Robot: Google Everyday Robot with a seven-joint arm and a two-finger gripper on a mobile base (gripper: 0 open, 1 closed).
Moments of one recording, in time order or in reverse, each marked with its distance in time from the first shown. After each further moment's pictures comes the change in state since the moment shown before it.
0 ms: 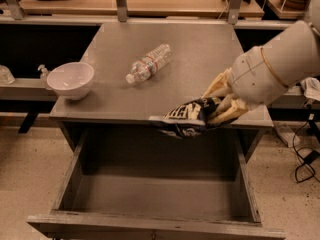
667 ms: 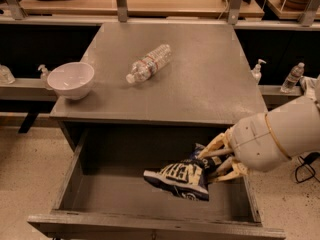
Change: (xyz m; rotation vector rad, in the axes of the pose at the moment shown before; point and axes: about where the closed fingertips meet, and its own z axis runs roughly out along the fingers) arm -0.012 0.108 0.042 -0.044 -0.121 0.041
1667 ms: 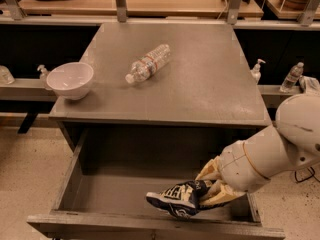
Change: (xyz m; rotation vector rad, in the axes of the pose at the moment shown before) arm 0.043 0.042 0.062 -0.134 0.046 0.203
